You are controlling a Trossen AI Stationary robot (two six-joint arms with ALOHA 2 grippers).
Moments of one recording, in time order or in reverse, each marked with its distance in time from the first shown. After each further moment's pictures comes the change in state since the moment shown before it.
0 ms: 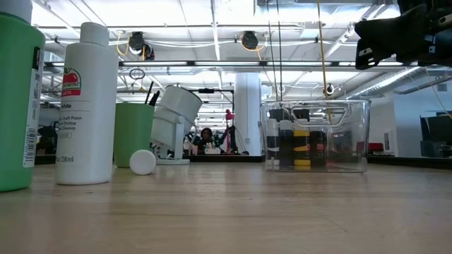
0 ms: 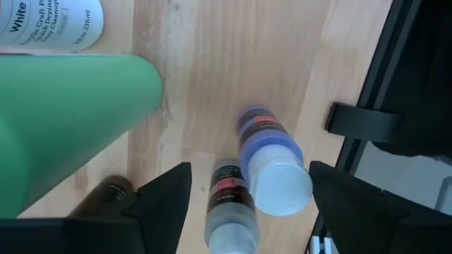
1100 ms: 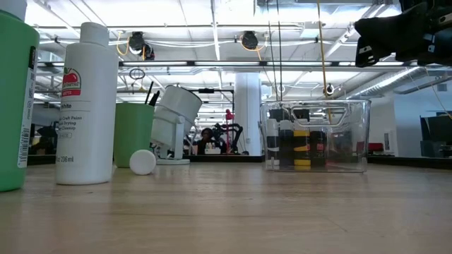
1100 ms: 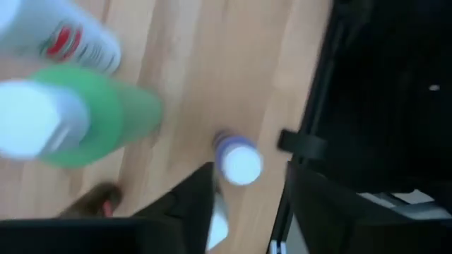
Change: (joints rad) left arm -0.055 -0.174 -0.002 0.015 -0.161 -0.112; right arm 0.000 0.000 0.000 0.014 0.000 -0.026
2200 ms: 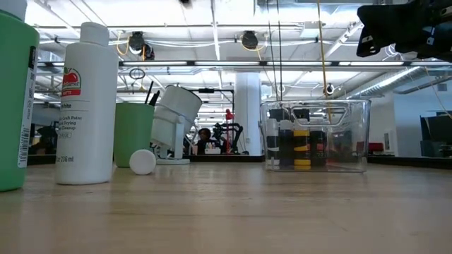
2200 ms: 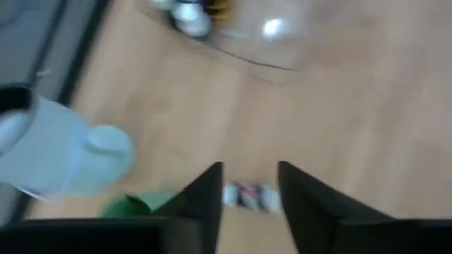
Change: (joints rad) left arm 0.685 0.100 0.593 -0.418 -0.164 0.651; right arm 0.000 -0.030 0.000 0.046 -0.004 -0.075
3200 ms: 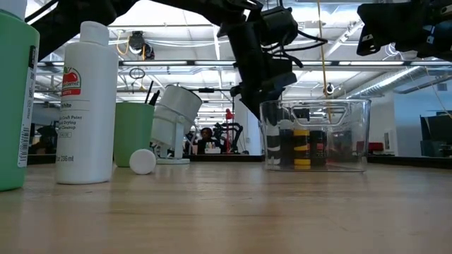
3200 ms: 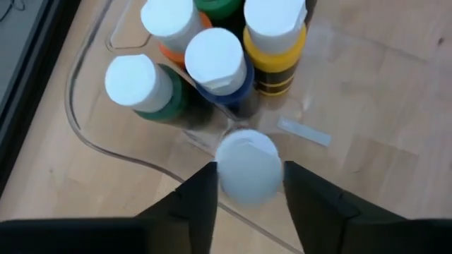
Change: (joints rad) left arm 0.335 0.537 0.068 0.577 0.064 0.315; right arm 0.000 -0.002 0.000 0.009 0.000 -0.006
